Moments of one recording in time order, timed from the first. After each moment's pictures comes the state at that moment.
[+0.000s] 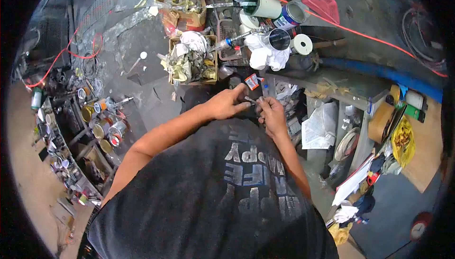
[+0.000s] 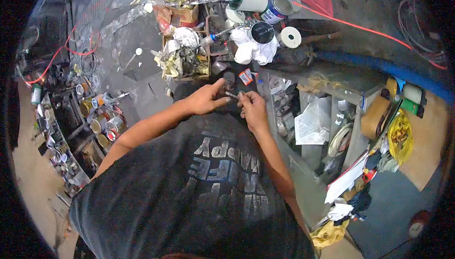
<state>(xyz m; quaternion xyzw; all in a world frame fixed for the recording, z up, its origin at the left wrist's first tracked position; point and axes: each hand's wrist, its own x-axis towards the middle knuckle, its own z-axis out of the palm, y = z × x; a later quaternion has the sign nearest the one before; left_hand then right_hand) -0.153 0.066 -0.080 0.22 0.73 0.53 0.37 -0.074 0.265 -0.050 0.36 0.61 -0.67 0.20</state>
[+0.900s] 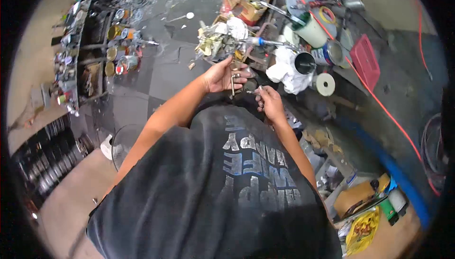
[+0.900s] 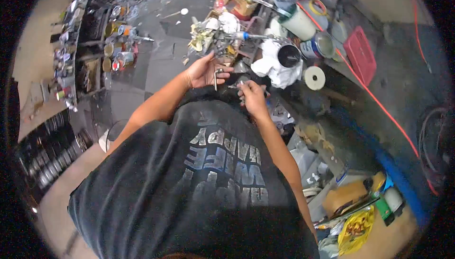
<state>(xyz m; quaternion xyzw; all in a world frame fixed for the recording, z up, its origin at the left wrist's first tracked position) -0.138 0.075 -0.152 -0.29 0.22 0.87 0.33 -0.151 0.331 -0.132 0.13 0.62 -0.63 0.46</state>
